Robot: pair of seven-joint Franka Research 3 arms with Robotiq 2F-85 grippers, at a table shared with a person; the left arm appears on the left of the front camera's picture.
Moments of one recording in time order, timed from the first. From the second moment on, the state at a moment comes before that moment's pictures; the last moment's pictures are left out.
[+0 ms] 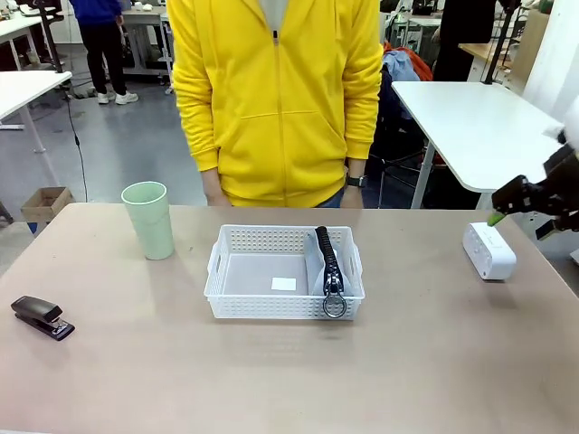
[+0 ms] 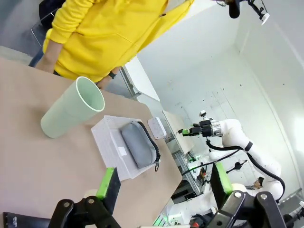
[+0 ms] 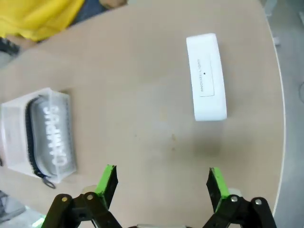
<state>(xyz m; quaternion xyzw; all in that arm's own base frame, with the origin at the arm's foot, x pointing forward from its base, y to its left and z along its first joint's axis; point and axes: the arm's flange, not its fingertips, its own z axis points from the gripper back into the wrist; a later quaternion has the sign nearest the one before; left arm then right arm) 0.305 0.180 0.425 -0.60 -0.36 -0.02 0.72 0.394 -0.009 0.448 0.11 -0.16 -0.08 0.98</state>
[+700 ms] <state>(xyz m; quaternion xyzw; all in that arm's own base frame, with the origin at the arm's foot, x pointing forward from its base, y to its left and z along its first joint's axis) 0.305 0.181 0.425 -0.60 -0.36 -0.02 0.72 0.407 -0.020 0.442 0.07 -0.17 -0.05 0.98</state>
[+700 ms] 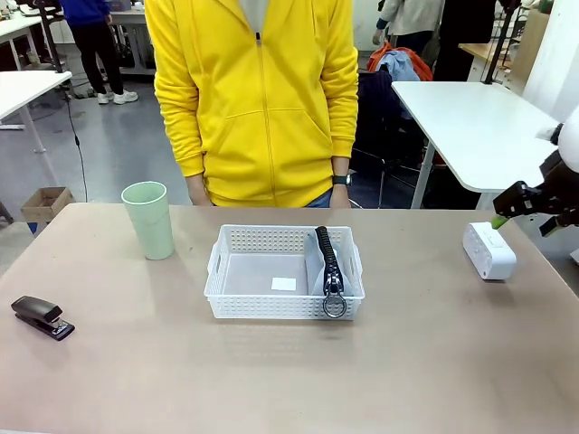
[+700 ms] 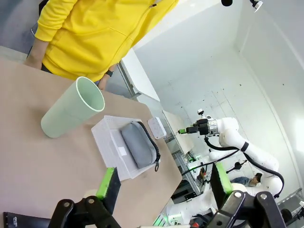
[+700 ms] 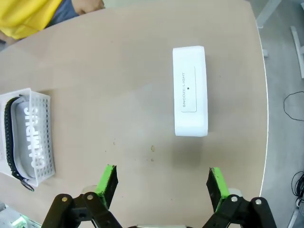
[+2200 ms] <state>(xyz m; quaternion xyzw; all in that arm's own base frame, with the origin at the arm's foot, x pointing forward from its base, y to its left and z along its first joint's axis) 0.304 0.181 0.425 -0.60 -0.36 -0.02 0.72 0.547 -0.029 0.306 -0.01 0.01 -0.05 1.00</state>
